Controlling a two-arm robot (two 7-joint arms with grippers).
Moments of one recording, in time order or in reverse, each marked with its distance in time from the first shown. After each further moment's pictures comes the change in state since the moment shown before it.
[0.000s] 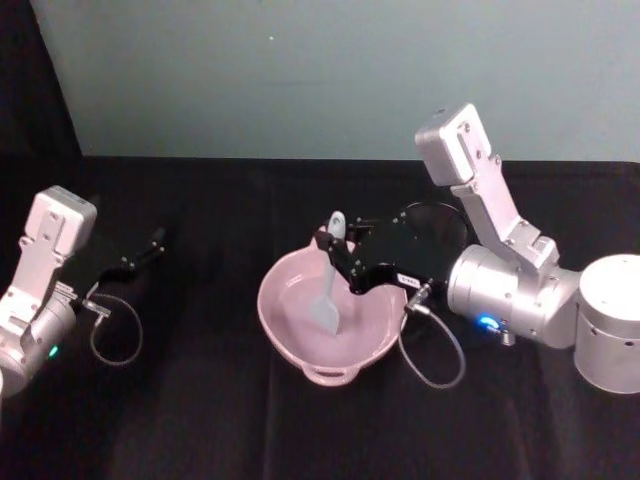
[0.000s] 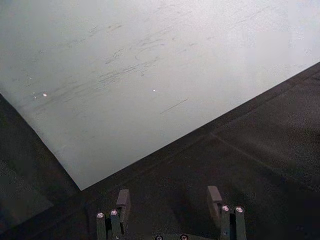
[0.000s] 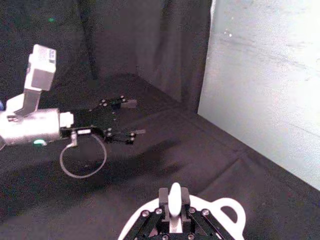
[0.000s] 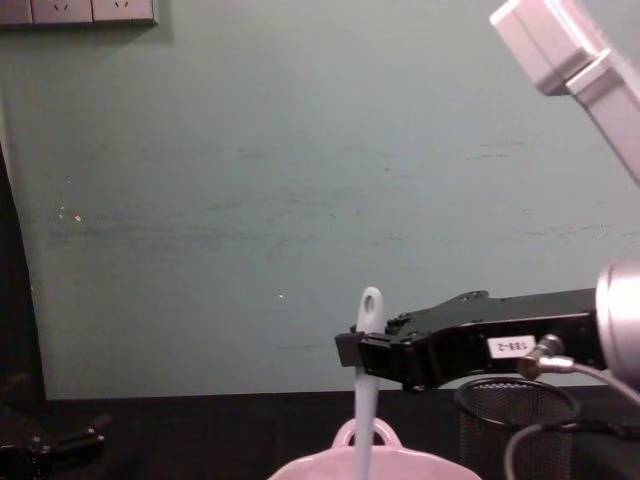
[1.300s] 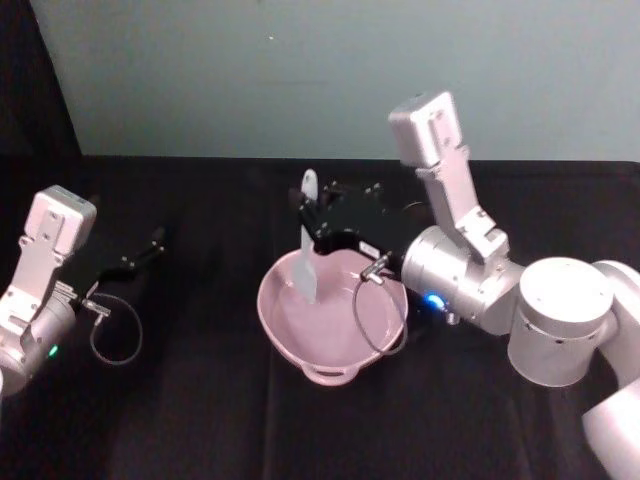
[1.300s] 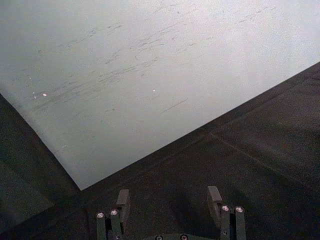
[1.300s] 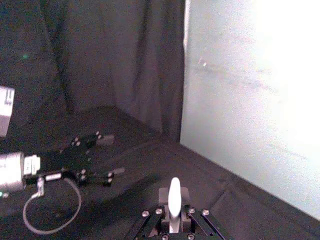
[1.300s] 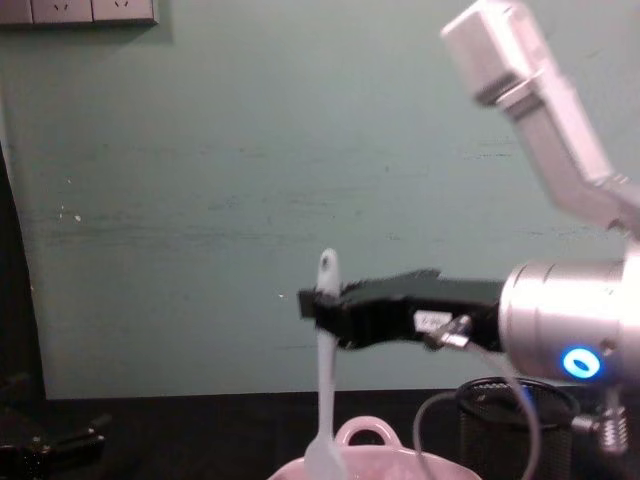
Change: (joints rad) left arm 0.000 0.000 0.000 0.000 0.000 0.000 0.000; right arm 0.009 -0.187 0.022 0.143 -0.085 -0.144 -0.080
